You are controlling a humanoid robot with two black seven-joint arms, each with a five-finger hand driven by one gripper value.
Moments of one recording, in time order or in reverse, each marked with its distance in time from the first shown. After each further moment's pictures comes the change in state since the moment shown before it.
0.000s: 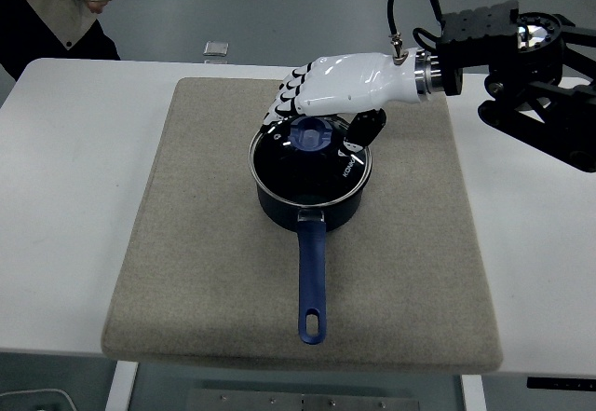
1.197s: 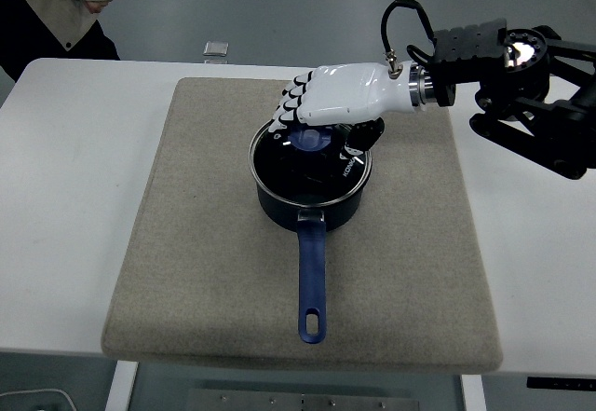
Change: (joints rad) left arm 0.000 0.000 0.000 0.000 0.000 0.000 0.000; right arm -0.022 0.043 -0.042 -0.067 -0.078 -0.094 0.000
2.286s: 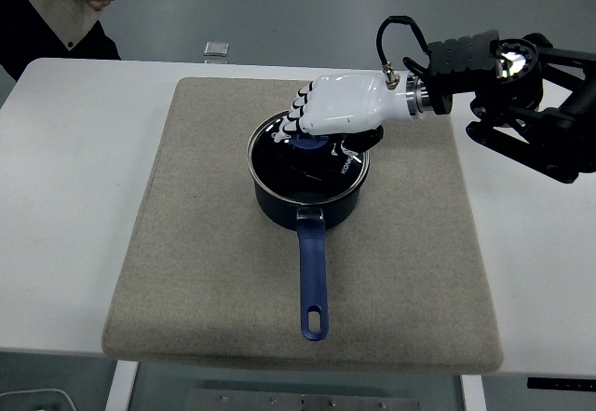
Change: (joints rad) left arm 0.000 0.000 0.000 0.000 0.000 0.000 0.000; right arm 0.005 0.022 -0.070 -0.035 -0.009 -0.030 0.000
